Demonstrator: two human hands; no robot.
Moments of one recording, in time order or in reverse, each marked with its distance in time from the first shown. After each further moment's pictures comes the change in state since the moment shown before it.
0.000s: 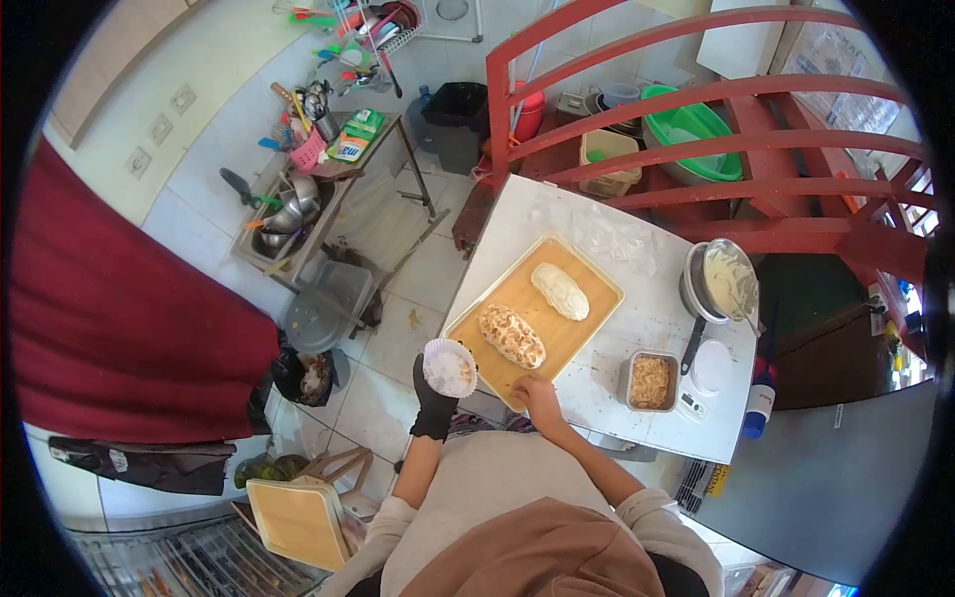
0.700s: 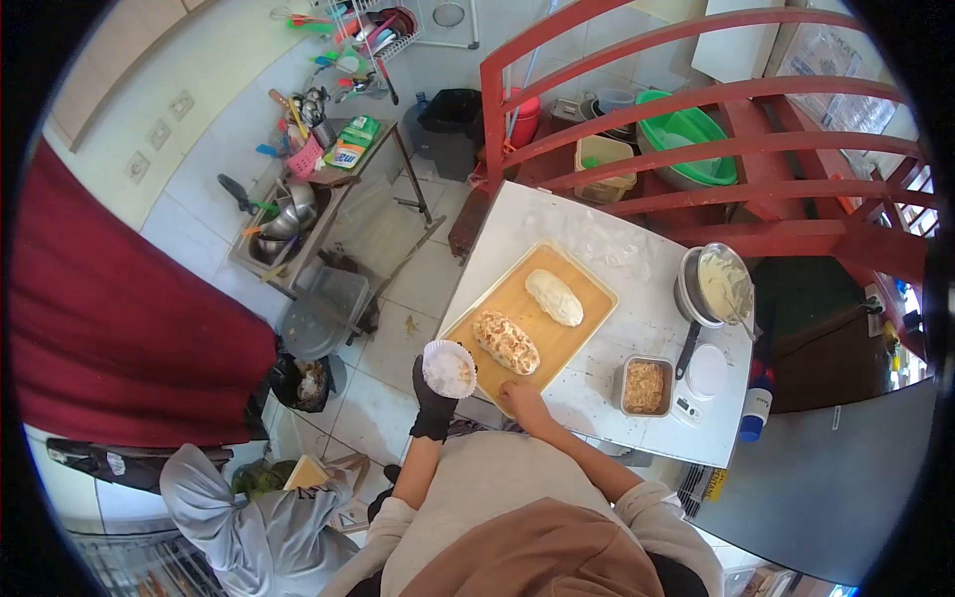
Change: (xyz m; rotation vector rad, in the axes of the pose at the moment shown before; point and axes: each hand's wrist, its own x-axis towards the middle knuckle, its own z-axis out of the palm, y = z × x) left_hand 0.006 -0.006 0.012 0.010 -0.041 0.006; right_hand 0.011 -0.001 0.012 -0.264 -0.139 -0.051
